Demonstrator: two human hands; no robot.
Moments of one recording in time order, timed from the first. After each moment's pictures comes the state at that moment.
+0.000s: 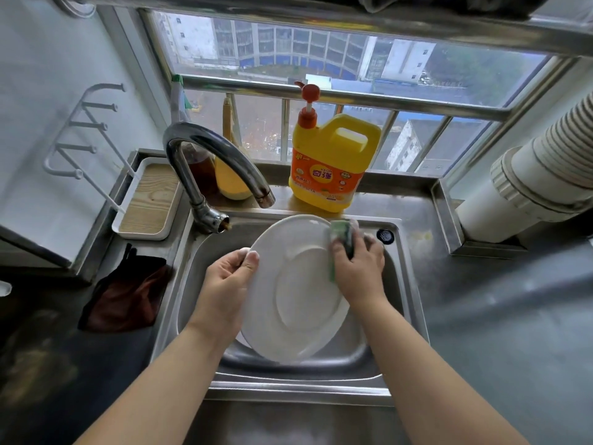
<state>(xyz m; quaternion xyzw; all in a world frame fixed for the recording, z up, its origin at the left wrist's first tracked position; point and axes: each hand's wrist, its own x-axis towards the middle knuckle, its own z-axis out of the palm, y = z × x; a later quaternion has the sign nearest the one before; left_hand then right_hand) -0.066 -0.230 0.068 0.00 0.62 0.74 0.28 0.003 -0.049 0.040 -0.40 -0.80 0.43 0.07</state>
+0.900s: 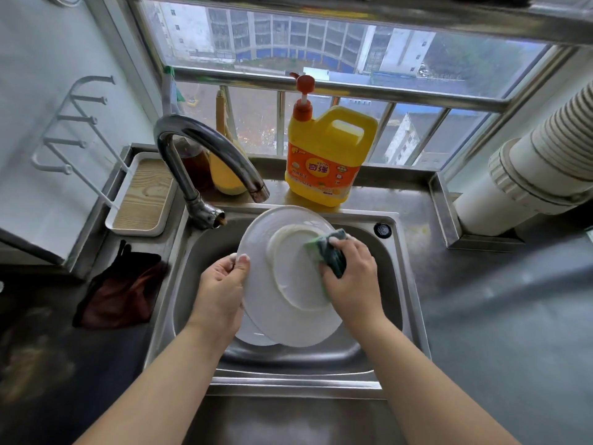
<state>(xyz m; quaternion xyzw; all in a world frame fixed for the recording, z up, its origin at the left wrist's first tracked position) -0.064 -0.227 0.050 -0.06 0.62 0.73 0.27 0.026 -0.064 0.033 -0.32 -0.86 0.37 0.14</state>
